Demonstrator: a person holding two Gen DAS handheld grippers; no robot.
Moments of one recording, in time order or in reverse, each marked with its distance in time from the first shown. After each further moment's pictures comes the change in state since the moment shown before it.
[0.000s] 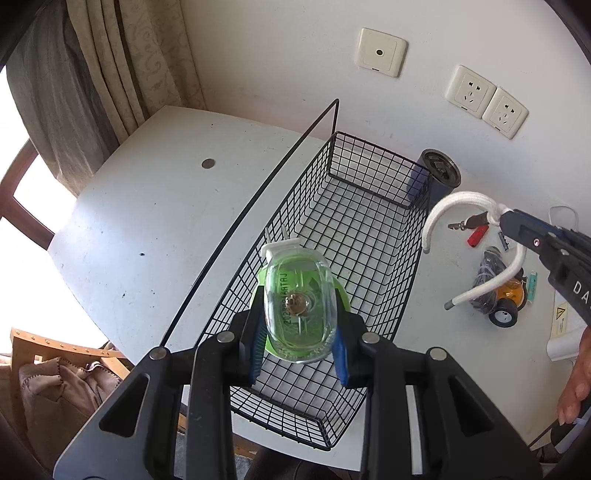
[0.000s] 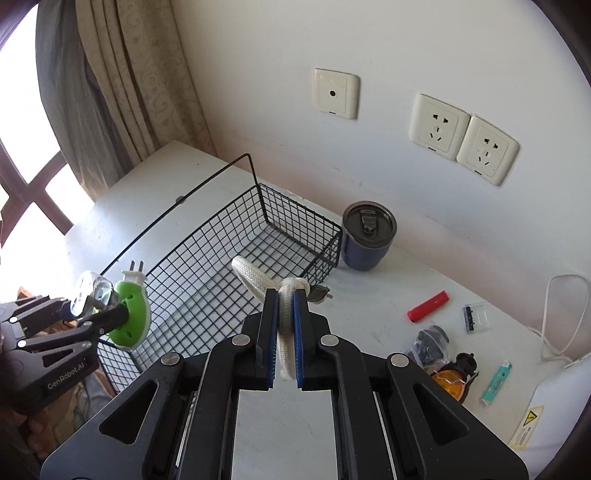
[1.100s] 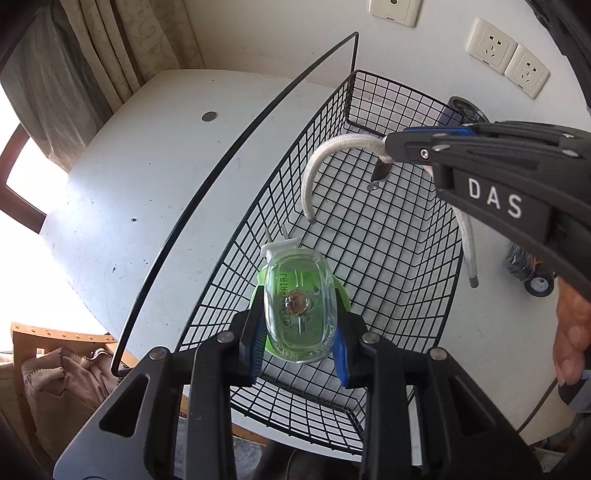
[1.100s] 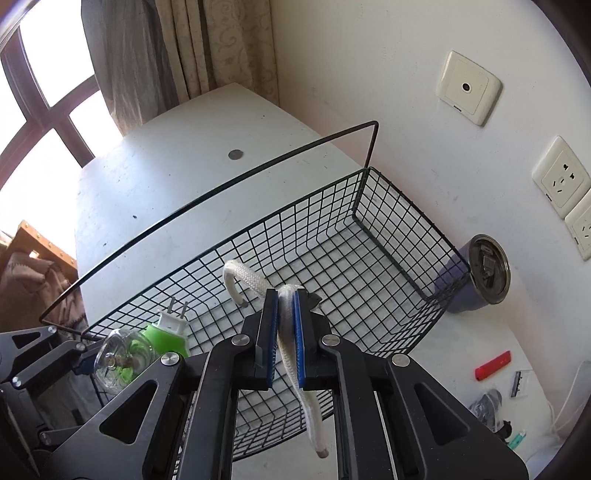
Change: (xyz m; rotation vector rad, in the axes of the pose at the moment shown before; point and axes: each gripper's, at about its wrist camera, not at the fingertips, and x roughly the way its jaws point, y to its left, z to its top) left arm 0.053 0.011 -0.025 0.033 0.114 0.032; right arm 0.108 0.078 0.017 -0.232 0.146 0.080
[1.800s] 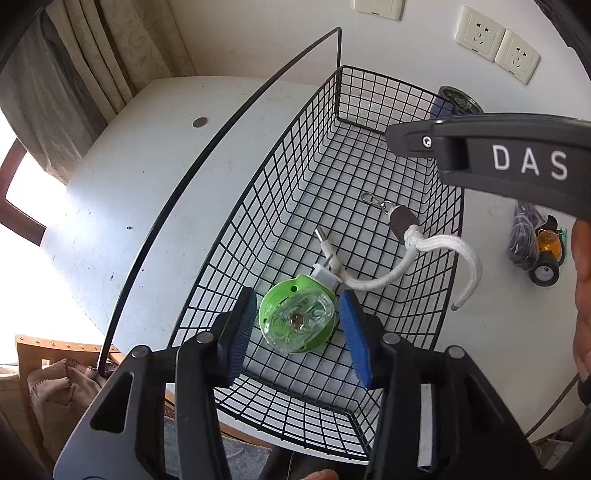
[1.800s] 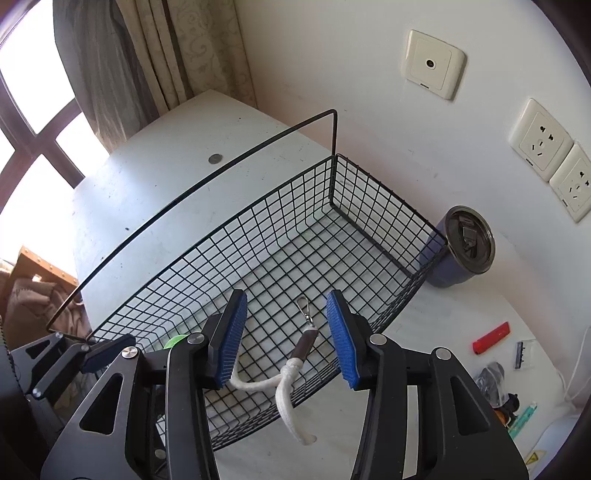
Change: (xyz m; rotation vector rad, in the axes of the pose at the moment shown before) left arm 0.000 -0.013 -0.004 0.052 -0.028 0.006; right arm -0.023 -0.023 -0.009 0.114 -0.012 0.004
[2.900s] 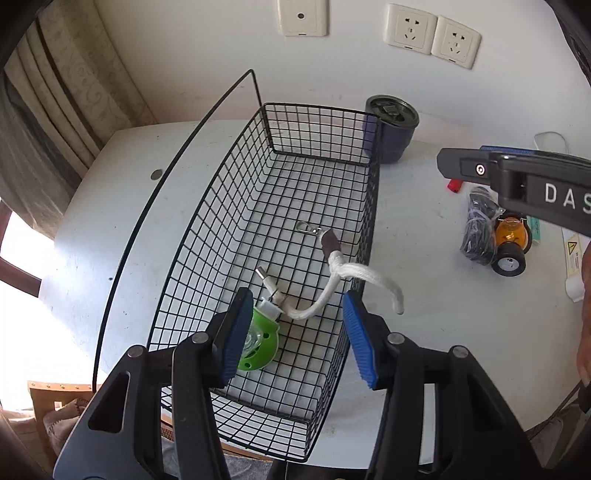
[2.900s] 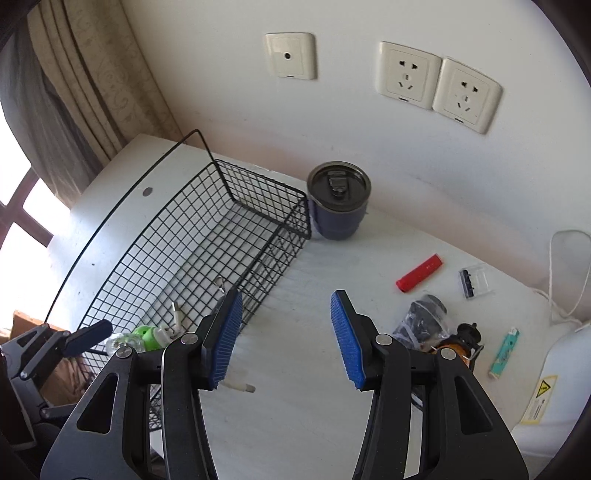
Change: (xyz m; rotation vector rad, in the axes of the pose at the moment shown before) left arm -0.027 -0.068 0.020 0.175 -0.058 -0.046; right arm -0.060 -0.095 -0.057 0.281 -0.059 -0.116
